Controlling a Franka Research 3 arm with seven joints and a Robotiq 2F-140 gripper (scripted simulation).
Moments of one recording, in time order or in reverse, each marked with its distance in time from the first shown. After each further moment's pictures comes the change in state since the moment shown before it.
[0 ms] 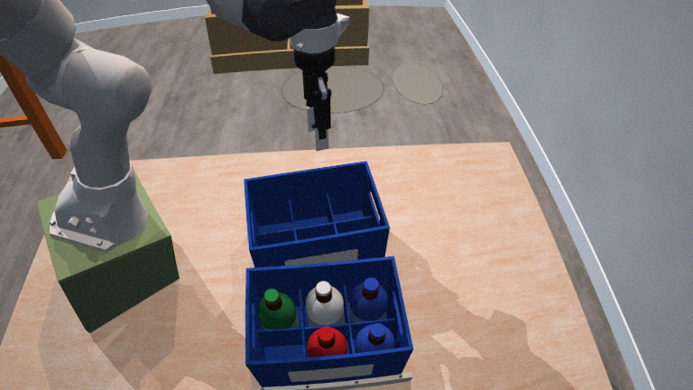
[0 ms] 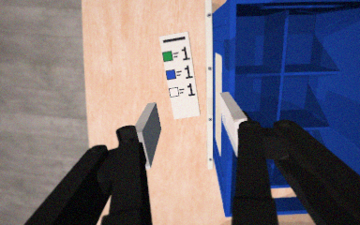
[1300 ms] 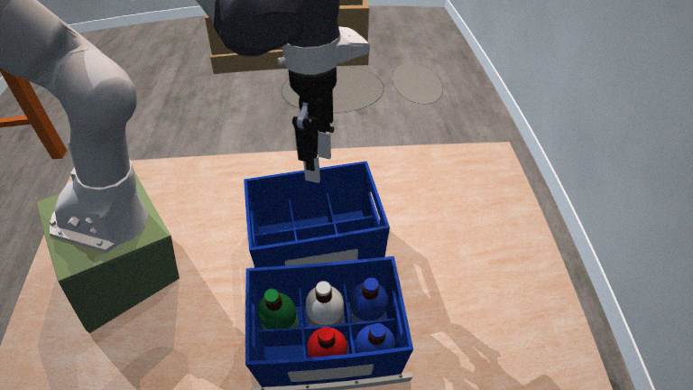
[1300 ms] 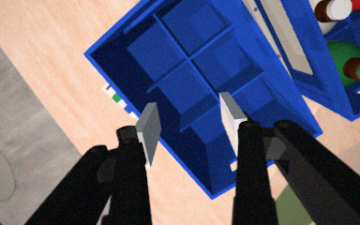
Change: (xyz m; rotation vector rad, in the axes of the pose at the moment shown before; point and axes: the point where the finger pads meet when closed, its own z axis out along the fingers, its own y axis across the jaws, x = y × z) arm -0.030 0.116 -0.033 0.004 0.010 0.612
